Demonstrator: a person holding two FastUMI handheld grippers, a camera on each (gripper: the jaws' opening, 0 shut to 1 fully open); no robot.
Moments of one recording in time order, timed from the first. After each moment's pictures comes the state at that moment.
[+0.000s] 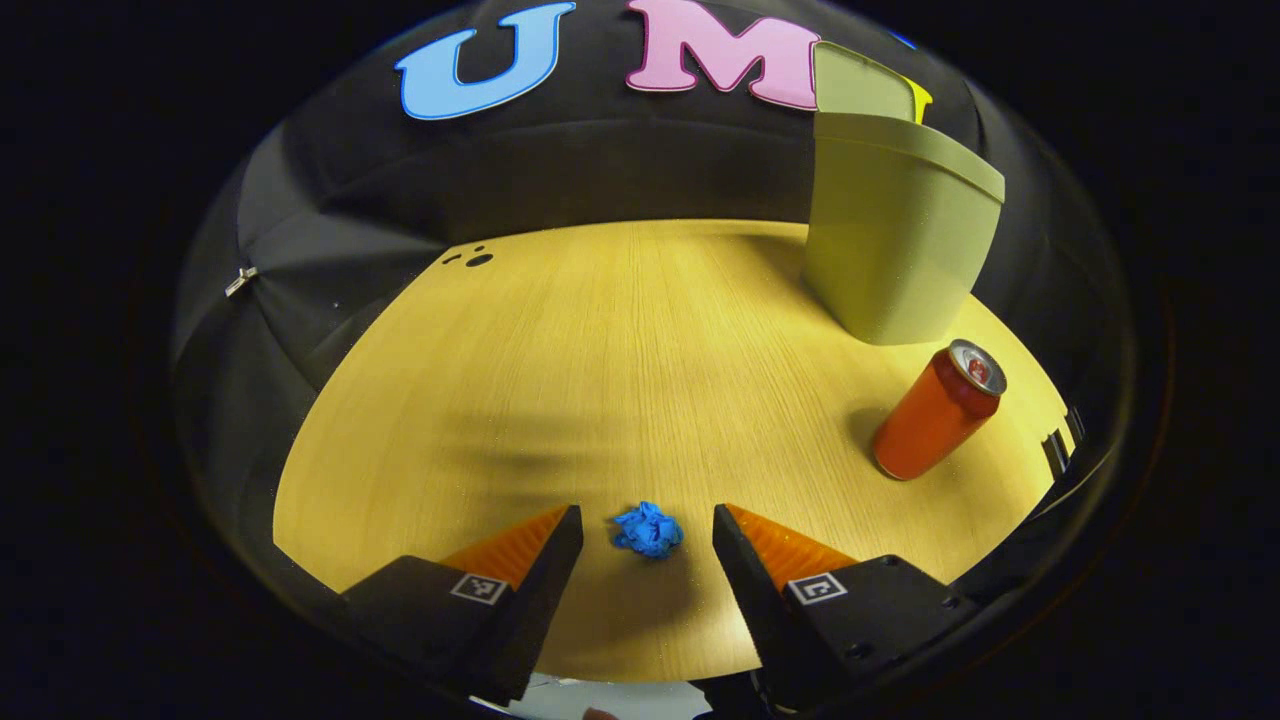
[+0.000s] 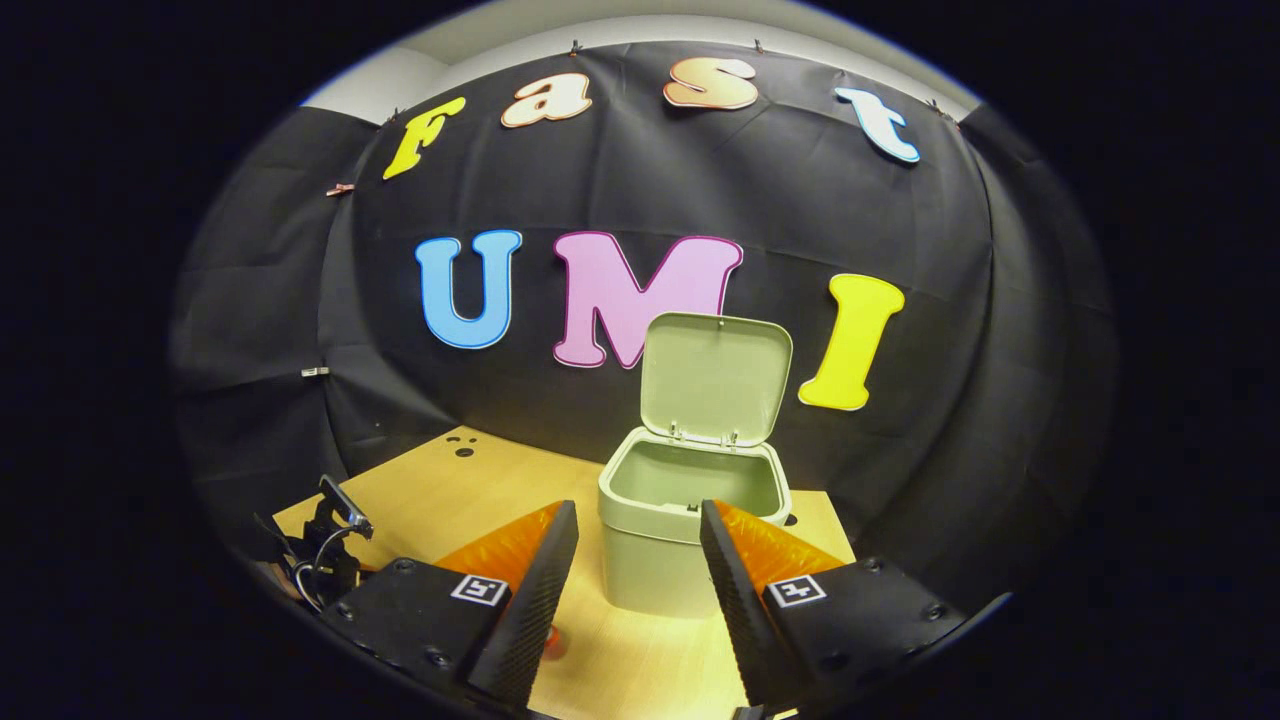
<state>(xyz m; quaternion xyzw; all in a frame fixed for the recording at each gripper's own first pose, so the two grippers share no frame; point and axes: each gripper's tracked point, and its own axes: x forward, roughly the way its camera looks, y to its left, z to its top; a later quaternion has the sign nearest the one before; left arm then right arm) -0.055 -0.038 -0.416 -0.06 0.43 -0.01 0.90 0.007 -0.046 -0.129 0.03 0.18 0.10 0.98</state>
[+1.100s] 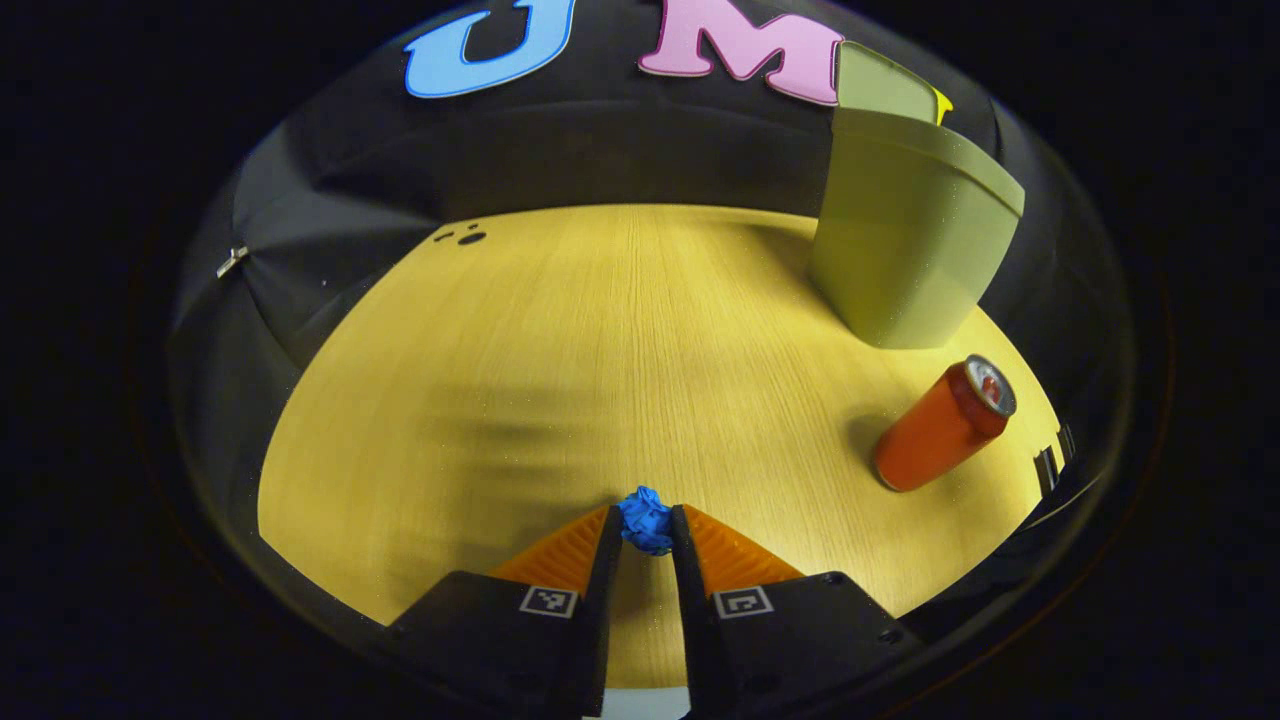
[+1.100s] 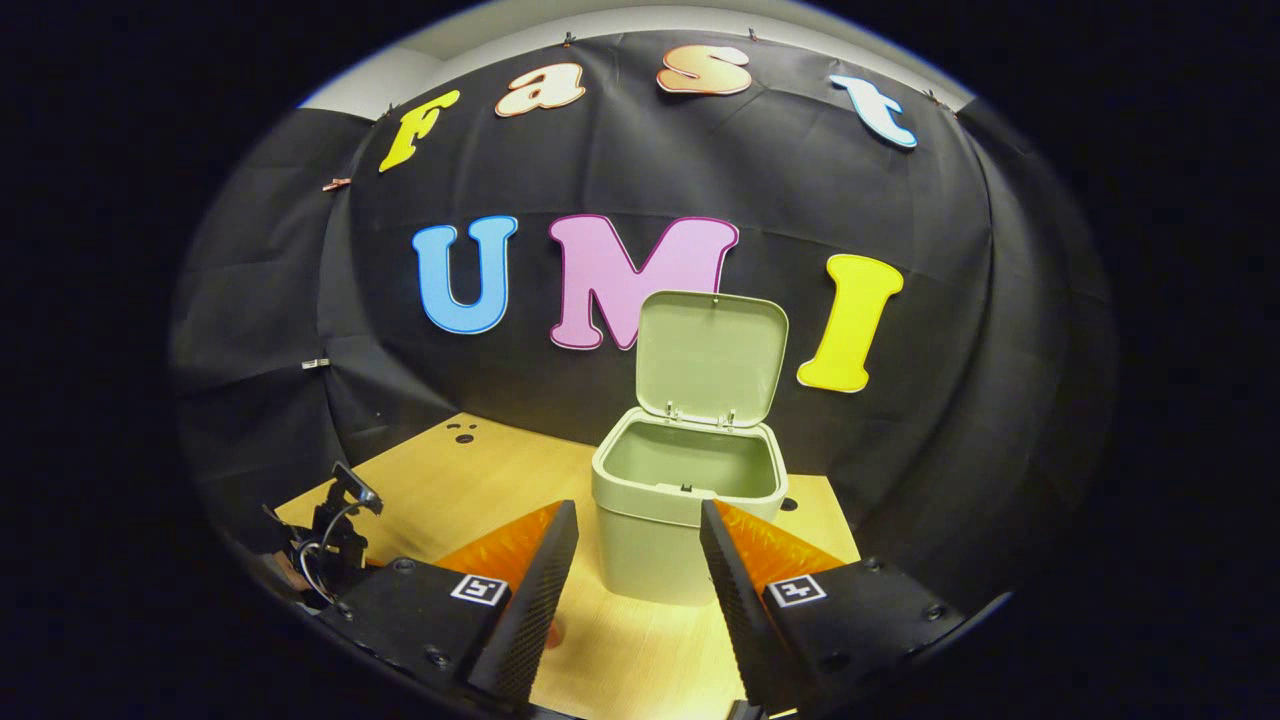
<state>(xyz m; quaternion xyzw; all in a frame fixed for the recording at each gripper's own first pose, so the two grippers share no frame) -0.039 -0.036 -0.404 -0.09 0.43 -0.01 0.90 0.003 -0.050 -0.144 0.03 0.20 0.10 0.97</state>
